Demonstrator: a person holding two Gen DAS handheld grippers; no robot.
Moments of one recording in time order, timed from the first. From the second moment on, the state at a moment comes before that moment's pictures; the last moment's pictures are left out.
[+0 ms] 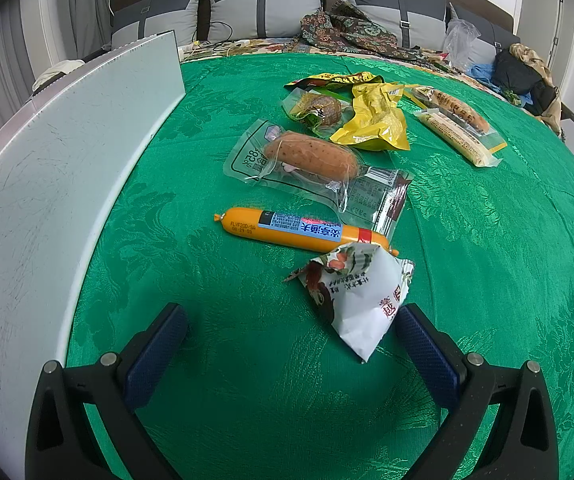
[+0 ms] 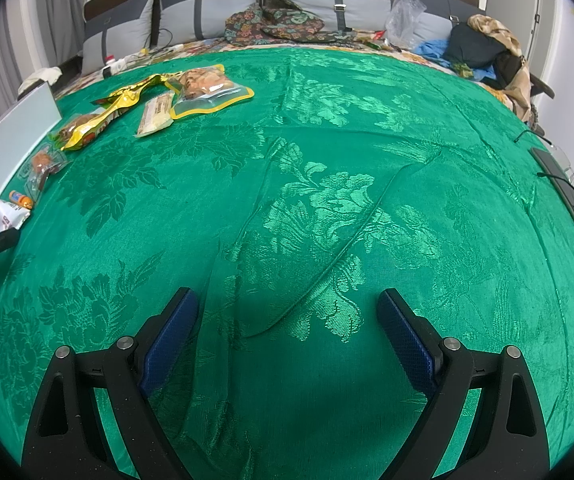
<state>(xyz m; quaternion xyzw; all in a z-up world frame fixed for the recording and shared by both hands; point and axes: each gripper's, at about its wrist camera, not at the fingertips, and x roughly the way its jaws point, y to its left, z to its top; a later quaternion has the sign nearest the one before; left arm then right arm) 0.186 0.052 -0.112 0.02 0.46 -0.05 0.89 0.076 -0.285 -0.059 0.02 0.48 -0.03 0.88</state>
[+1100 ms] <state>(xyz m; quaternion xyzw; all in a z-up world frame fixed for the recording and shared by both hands) 0.186 0.052 -0.111 0.02 0.46 -0.05 0.89 0.347 -0.259 -0.064 0.03 0.59 0.05 0.80</state>
